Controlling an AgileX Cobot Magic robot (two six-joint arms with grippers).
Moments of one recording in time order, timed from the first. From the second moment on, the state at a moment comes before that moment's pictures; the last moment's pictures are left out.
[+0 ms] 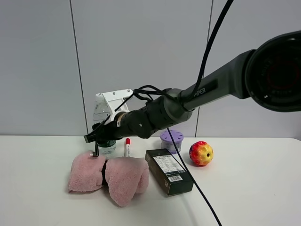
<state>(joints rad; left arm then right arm) -0.02 0.00 -0.49 0.09 1.06 -0.06 0.68 2.48 -1.78 -0.21 -0.17 0.16</state>
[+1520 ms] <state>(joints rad) -0.02 0.00 -0.49 0.09 1.06 -0.06 0.67 2.39 -1.79 -0.16 0.00 0.08</state>
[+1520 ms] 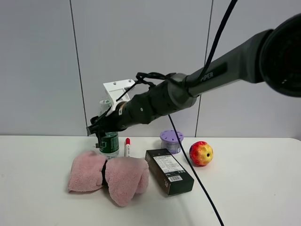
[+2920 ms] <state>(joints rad) -0.02 0.00 -0.49 0.09 1.06 -0.06 0.39 1.13 -0.97 -0.16 0.74 0.16</state>
